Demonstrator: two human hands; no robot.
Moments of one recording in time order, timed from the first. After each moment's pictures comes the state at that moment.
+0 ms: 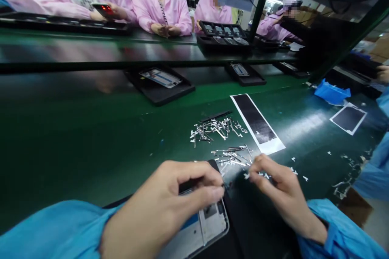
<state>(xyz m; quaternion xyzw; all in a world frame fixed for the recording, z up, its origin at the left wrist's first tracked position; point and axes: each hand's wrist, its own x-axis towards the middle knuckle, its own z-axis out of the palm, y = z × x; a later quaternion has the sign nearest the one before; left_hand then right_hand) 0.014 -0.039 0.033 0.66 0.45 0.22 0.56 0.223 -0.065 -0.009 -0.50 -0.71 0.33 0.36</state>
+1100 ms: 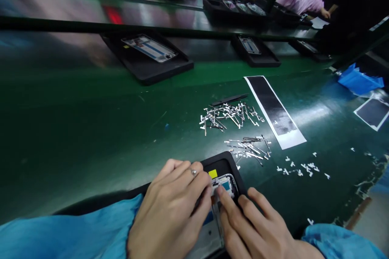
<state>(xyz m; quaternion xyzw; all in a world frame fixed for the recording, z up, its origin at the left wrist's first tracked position) -0.002 -0.055 -0.026 0.84 0.45 0.26 0.15 0.159 -0.085 -0.040 -0.31 -0.91 -0.17 0.24</state>
